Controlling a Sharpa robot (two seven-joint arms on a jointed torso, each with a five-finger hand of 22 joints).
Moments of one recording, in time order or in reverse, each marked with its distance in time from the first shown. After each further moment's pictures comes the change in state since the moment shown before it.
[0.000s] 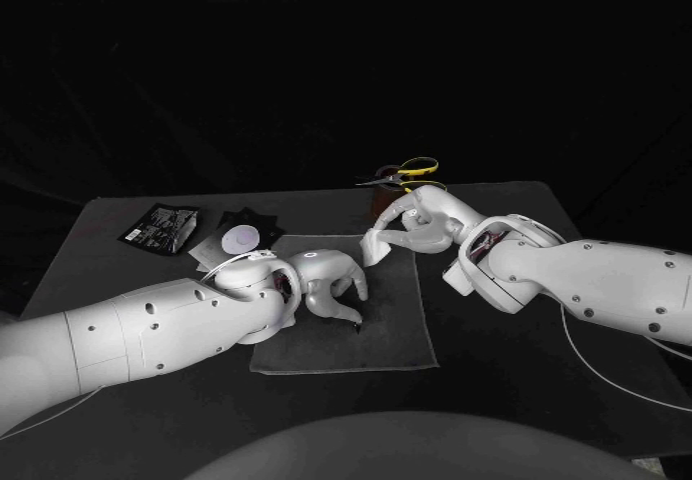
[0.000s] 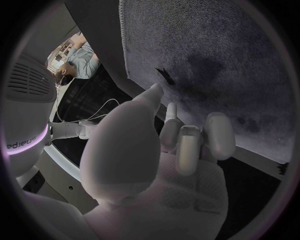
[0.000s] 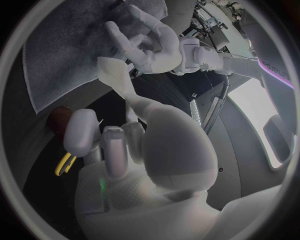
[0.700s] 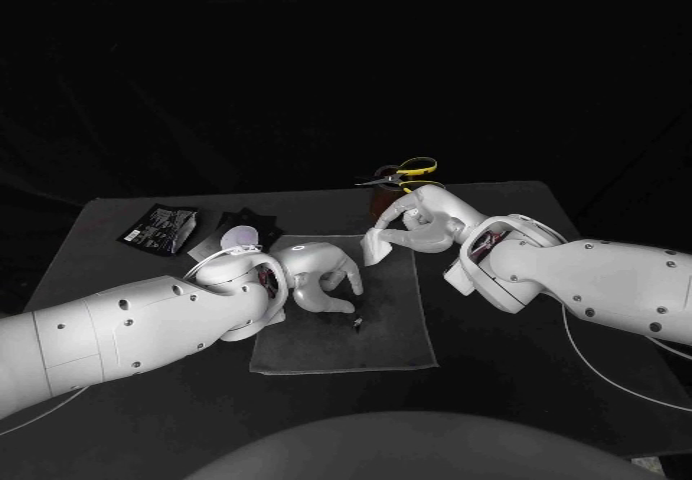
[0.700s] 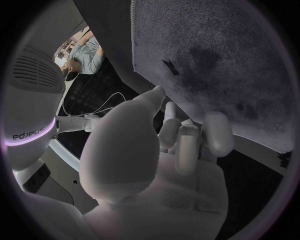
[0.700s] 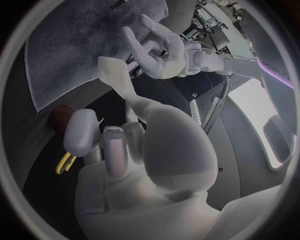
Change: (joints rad) left arm 0.025 -0.059 0.001 0.045 0.040 -0.020 0.055; left_hand -0.011 -0.011 0.107 -0.017 0.000 0.012 -0.023 0.028 0.001 -0.019 -0.020 -0.010 -0.051 0.001 -0.018 0.000 0.000 0.015 -0.016 -0.016 -0.012 -0.029; right arm -0.001 -0.006 0.000 -0.001 0.001 -0.002 0.004; right_hand 0.003 0.003 0.001 0.001 -0.004 -0.001 0.002 -0.002 0.000 0.000 0.000 0.001 0.001 0.002 -0.002 -0.003 0.000 0.000 0.000 0.000 0.000 -0.001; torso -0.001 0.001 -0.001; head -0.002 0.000
